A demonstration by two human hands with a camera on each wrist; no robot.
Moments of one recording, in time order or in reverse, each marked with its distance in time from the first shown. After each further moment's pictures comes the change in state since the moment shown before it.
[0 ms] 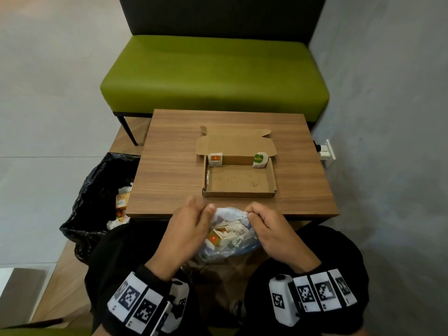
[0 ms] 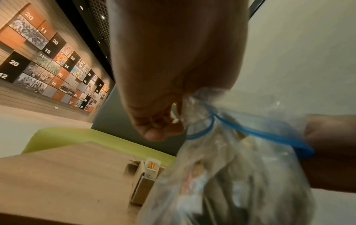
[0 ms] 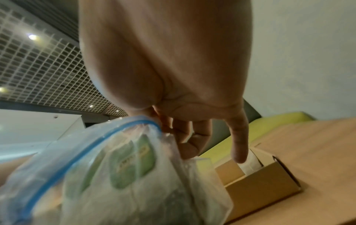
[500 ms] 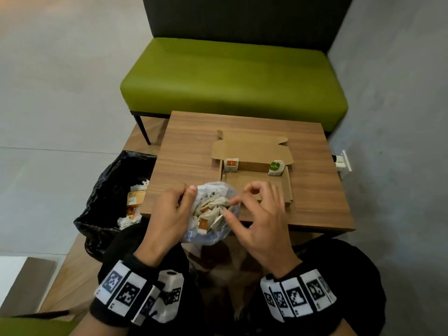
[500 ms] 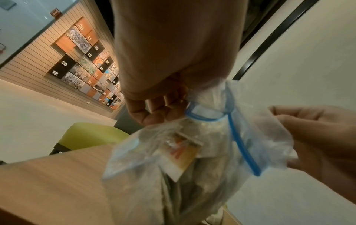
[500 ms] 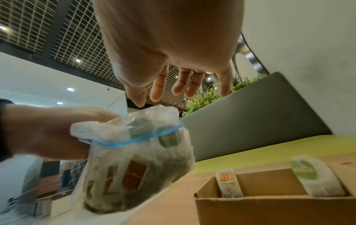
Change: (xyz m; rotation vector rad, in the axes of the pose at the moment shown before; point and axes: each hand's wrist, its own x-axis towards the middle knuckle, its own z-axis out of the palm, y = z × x) left_hand 0.016 -0.027 -0.043 -0.161 0.306 0.018; right_hand 0.027 -0.042 0.033 -0.324 0.461 -0.435
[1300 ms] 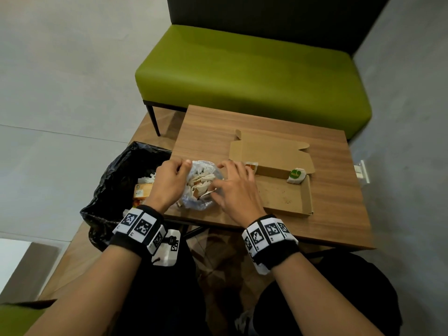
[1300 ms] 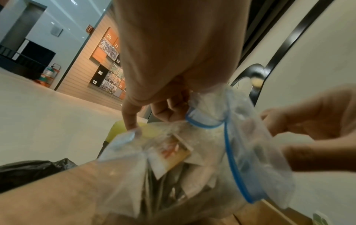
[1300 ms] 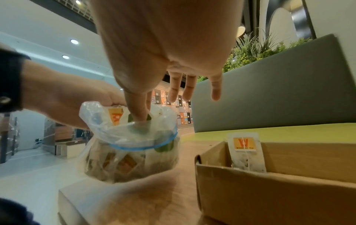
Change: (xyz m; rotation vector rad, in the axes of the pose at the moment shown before) left_hand 0.092 -0.074 -0.022 0.108 0.066 -0.178; right_hand 0.084 -0.002 0.096 -0.249 -0.386 -0.109
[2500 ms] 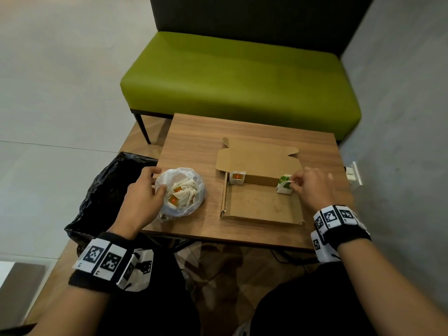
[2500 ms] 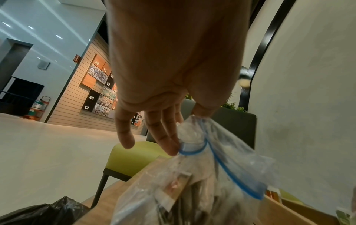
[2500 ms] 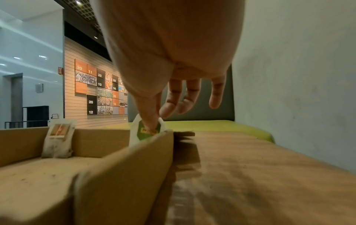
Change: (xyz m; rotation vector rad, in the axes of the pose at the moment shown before) left_hand -0.002 -0.005 -0.015 0.208 -0.038 -0.064; right_hand -0.019 0.205 -0.033 -0.201 -0.052 0.504
